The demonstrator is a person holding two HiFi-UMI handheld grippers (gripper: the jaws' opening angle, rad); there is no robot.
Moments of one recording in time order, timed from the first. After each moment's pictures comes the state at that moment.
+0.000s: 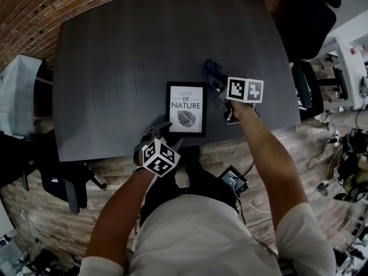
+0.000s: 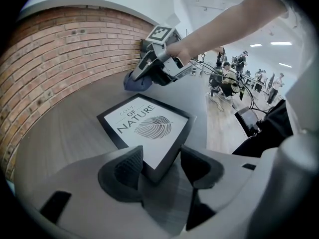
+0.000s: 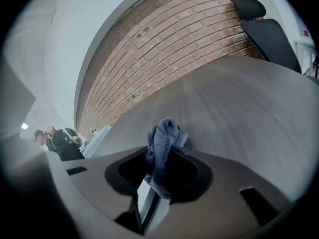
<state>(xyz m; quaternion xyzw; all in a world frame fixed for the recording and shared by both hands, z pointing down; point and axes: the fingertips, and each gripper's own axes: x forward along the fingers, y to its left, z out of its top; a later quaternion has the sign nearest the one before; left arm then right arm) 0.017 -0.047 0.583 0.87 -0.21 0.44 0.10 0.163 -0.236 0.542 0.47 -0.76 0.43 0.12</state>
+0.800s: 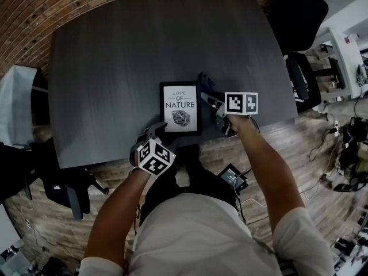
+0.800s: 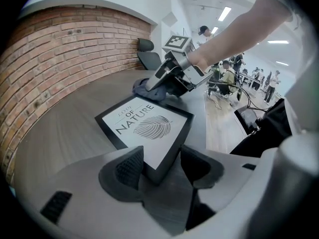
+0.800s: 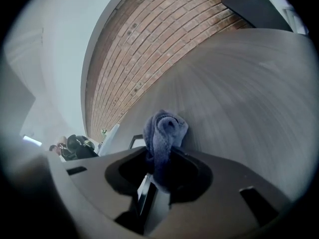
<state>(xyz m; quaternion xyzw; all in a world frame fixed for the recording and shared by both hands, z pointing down) 0.016 -0.048 0.585 0.87 -0.20 0.44 0.10 0.153 -0.171 0.572 0.41 -0.75 0.51 0.09</state>
